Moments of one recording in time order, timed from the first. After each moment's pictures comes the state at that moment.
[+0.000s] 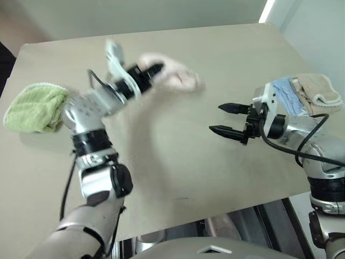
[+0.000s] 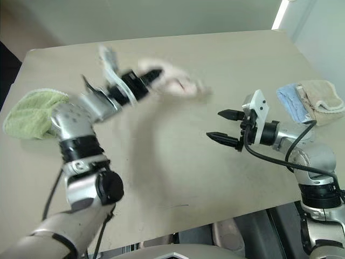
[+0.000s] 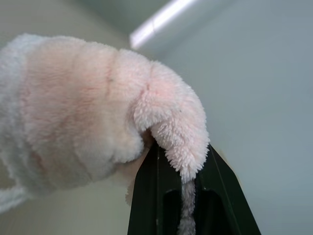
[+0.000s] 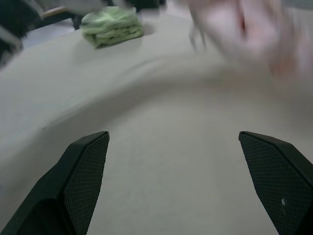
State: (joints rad) left arm -0.99 0.31 0.56 0.30 -0.78 1.01 -0.26; right arm -0.43 -0.65 -0.01 -0.24 0.58 0.67 0.94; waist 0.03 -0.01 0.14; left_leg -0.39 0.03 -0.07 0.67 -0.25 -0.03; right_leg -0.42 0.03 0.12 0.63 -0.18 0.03
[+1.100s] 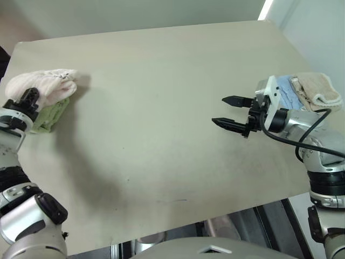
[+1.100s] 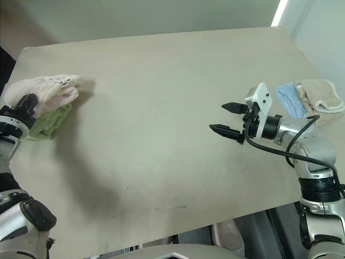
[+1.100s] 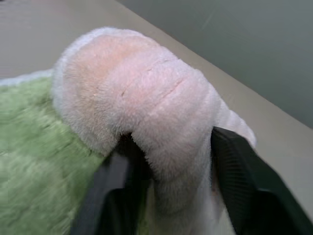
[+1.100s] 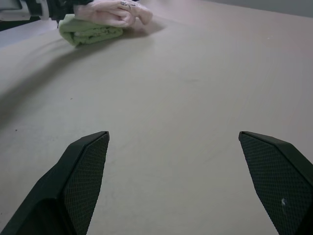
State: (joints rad) left arm -0.55 0.76 0.78 0.57 -0.67 0.60 -0.34; right arm -0.46 -0.65 0.00 -0.19 0.54 0.63 0.94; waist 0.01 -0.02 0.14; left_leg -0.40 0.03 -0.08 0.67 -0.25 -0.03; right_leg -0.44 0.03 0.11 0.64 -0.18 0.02
